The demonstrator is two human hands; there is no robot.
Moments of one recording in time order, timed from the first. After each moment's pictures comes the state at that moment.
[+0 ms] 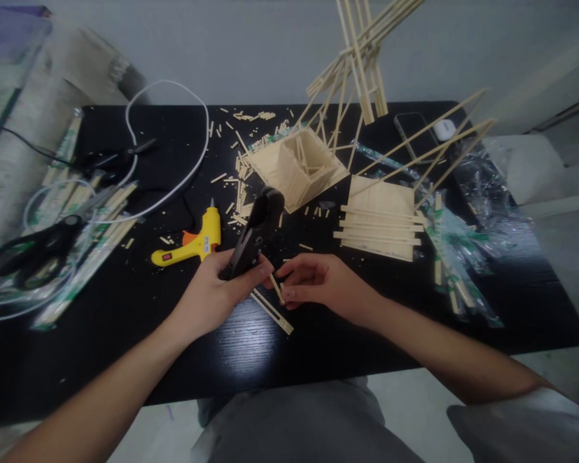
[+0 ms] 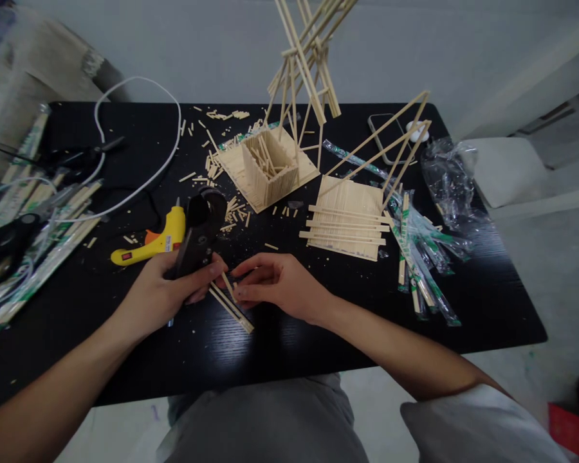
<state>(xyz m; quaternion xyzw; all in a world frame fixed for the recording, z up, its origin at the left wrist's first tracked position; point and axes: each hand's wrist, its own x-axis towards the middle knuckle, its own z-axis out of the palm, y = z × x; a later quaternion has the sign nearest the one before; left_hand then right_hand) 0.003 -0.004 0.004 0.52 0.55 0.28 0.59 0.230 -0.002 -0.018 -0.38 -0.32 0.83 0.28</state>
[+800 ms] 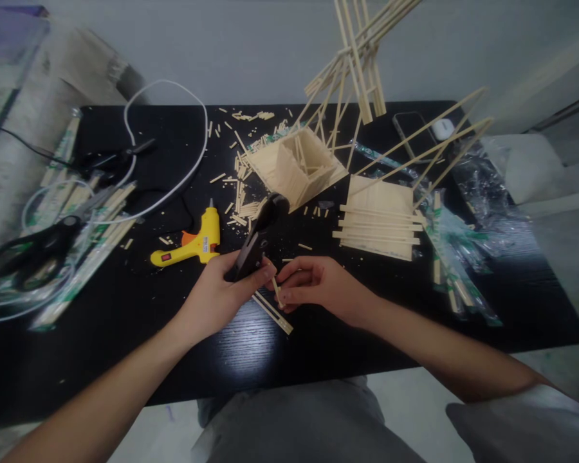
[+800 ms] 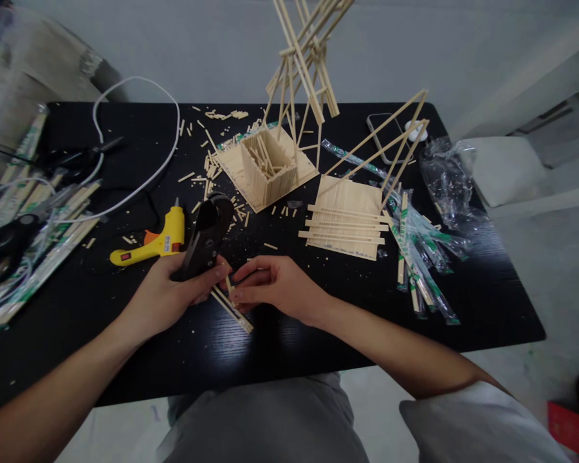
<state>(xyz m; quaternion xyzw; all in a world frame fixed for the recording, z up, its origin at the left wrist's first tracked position) 0.009 -0.006 0.004 0.53 0.55 0.28 0.58 0.226 -0.006 -0.019 -0.40 -0.29 0.83 0.26</state>
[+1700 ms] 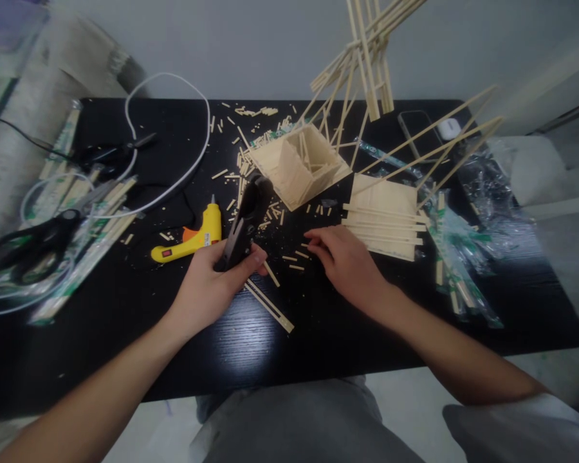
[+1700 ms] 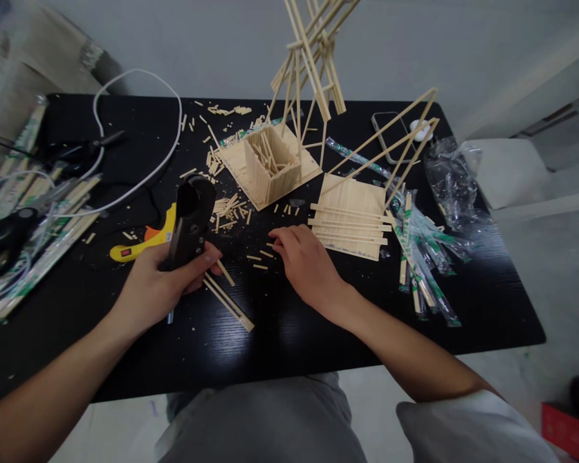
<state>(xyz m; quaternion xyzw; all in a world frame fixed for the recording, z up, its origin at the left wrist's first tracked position) 0.003 -0.002 0.002 0.52 0.59 0.31 0.53 0.259 0.018 -0.040 -0.51 -0.79 0.21 0.26</state>
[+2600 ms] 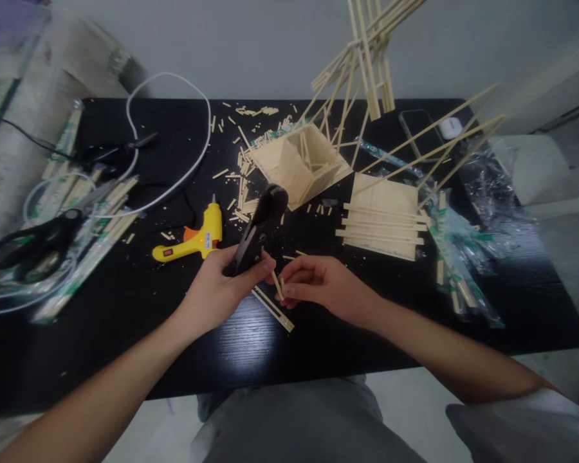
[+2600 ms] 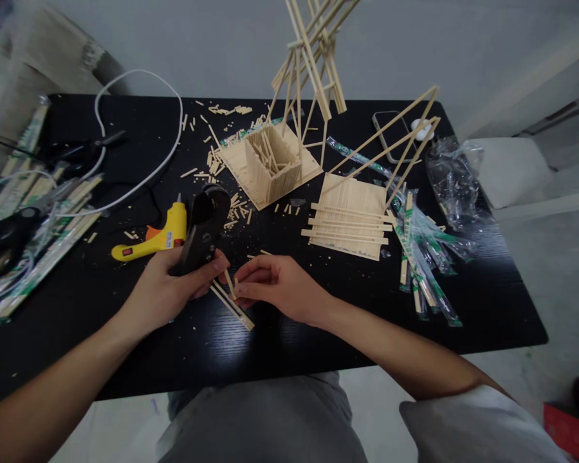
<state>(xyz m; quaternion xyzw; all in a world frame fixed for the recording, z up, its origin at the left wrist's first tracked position) 0.008 -0.006 0.004 0.53 0.57 0.28 0.56 0.229 -0.004 -0.014 -0.40 -0.36 0.81 0.24</state>
